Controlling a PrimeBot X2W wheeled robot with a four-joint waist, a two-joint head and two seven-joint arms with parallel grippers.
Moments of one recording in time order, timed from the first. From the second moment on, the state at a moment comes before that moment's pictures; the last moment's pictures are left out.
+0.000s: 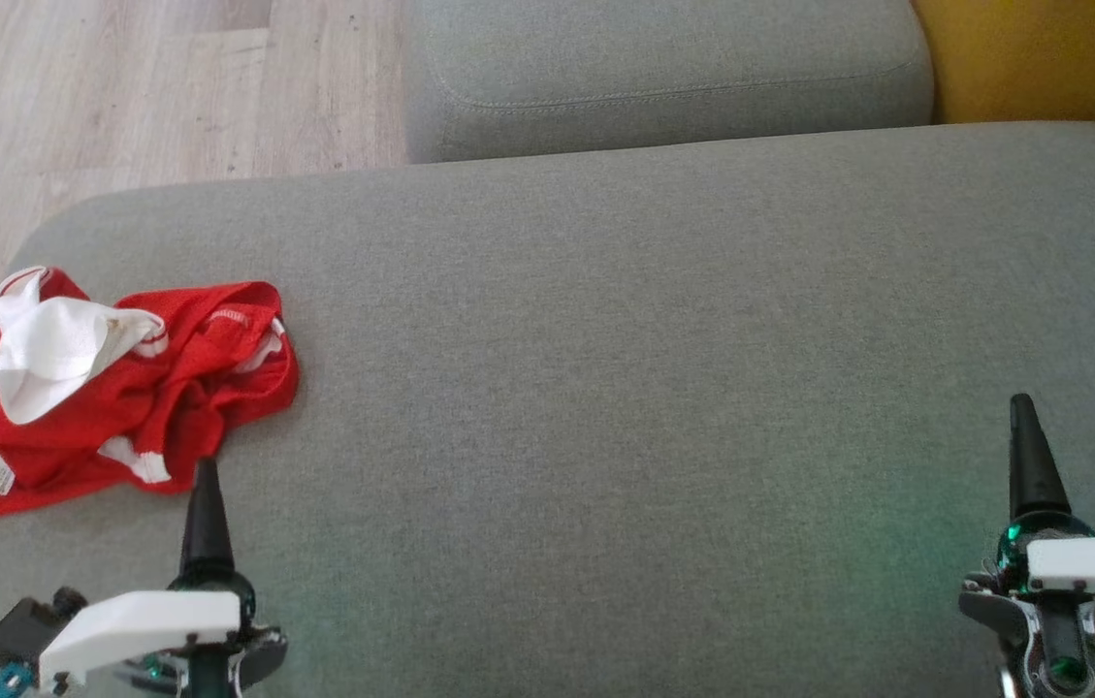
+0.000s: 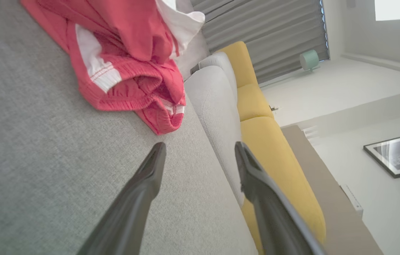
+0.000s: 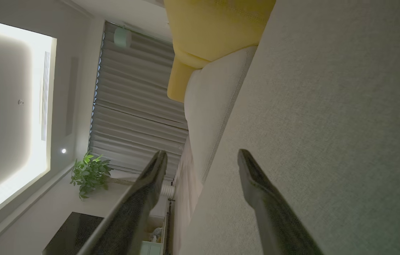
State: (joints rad) left arm -0.02 0.05 -0.01 0.25 -1.29 -0.12 0.02; right arm -0.01 -0.05 -0.10 0.22 1.31 0.13 0.04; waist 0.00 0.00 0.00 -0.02
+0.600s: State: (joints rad) left arm -0.05 0.09 -0.07 0.25 -1.00 -0.10 -0.03; right arm 0.01 -0.07 -0.06 0.14 1.07 0.13 0.05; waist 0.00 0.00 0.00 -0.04
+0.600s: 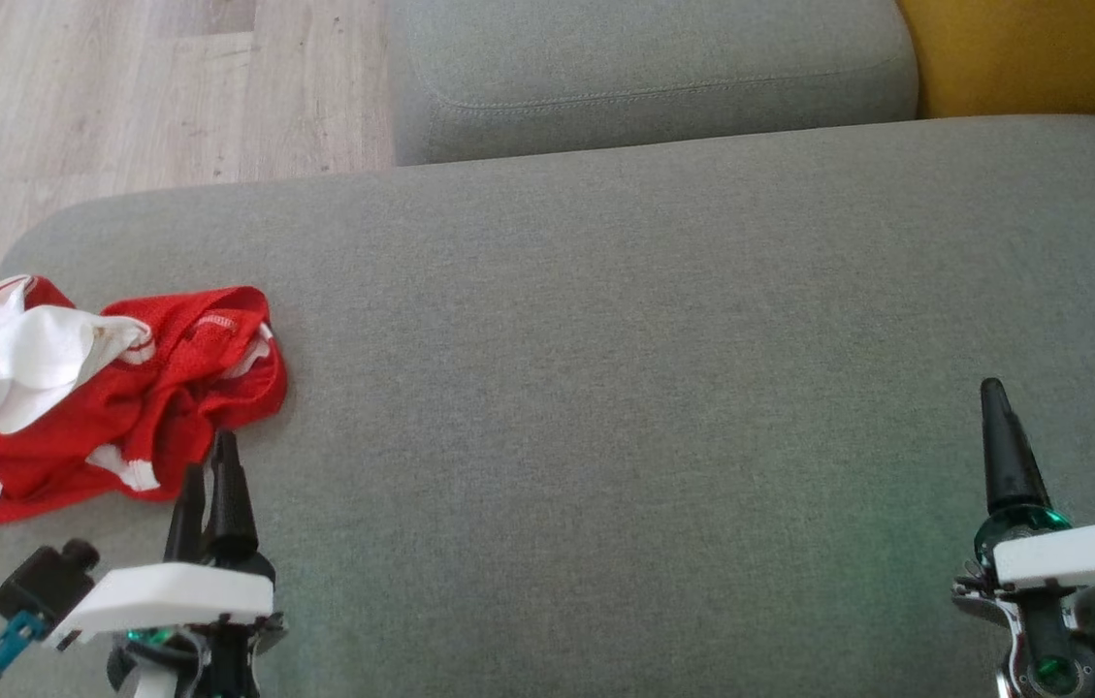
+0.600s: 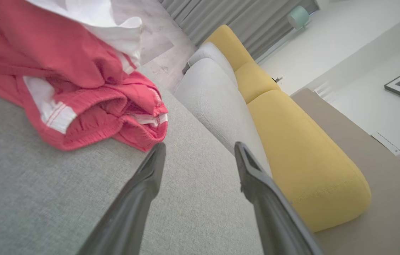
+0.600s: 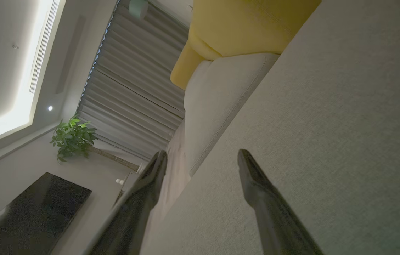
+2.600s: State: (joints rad) left arm -0.03 0.19 -0.16 0.22 -0.38 0.05 -0.13; right arm 0.04 -0.12 0.04 -0.02 0.45 0.13 0.11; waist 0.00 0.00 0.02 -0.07
